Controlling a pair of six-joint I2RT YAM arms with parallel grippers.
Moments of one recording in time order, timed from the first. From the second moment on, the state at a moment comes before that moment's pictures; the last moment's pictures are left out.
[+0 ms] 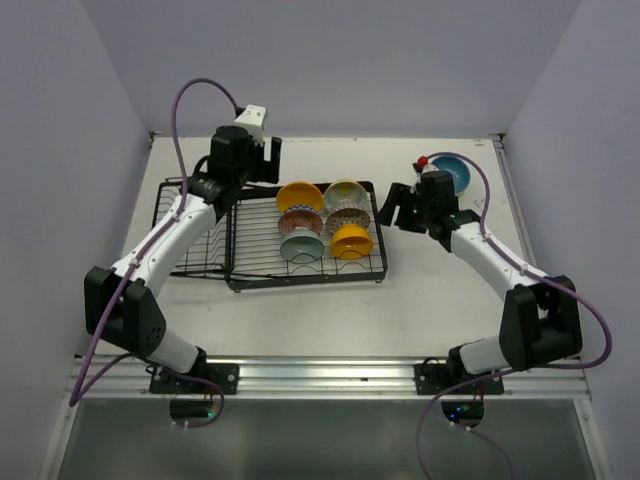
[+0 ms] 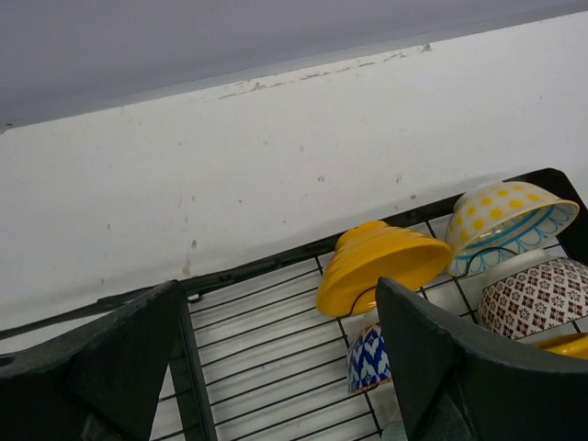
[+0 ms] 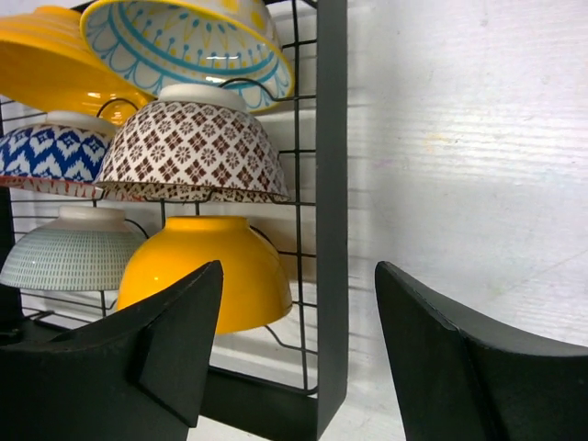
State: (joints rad) left arm -0.36 1.50 1.33 -0.26 -0.16 -0.07; right arm 0.28 1.43 0.97 -0.24 -0.15 0.46
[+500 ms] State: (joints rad) left arm -0.69 1.51 1.24 -0.18 -0.21 0.13; right arm 0.15 1.26 0.79 -0.23 -0.11 0.42
